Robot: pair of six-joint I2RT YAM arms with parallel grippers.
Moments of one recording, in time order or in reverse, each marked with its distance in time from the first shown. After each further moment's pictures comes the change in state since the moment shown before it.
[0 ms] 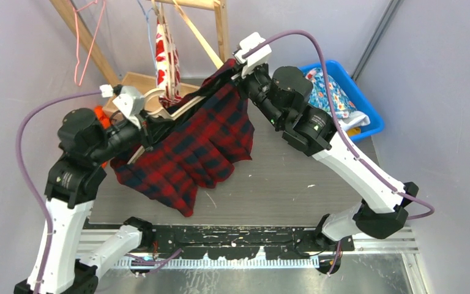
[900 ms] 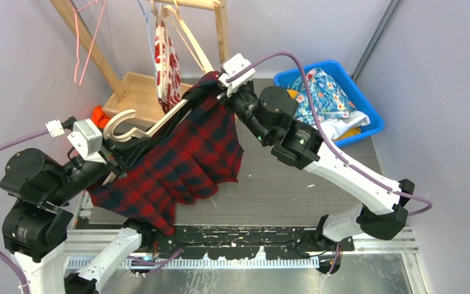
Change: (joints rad) left arm 0.014 -0.155 0.160 -0.177 0.042 0.035; right arm 0.116 -0.021 -0.139 0.152 0.062 -0.031
